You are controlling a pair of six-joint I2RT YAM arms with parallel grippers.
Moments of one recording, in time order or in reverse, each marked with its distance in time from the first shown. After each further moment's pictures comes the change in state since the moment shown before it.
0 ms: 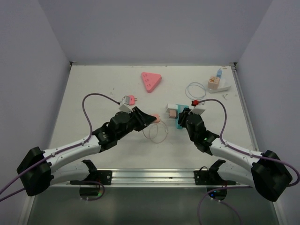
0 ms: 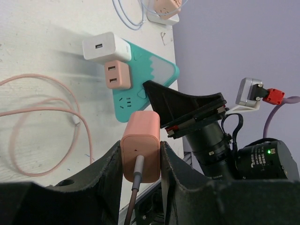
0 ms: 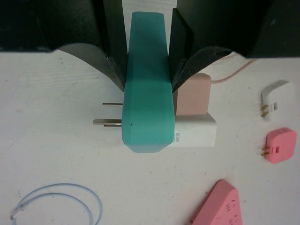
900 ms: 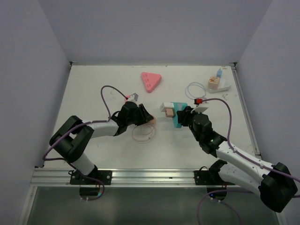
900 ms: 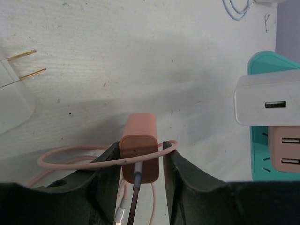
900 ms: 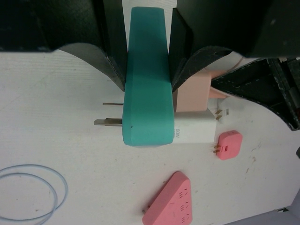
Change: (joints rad) left arm 0.233 0.505 0.085 0.145 0.203 0.271; right arm -0.025 -0.154 0.013 -0.071 -0.143 -0.024
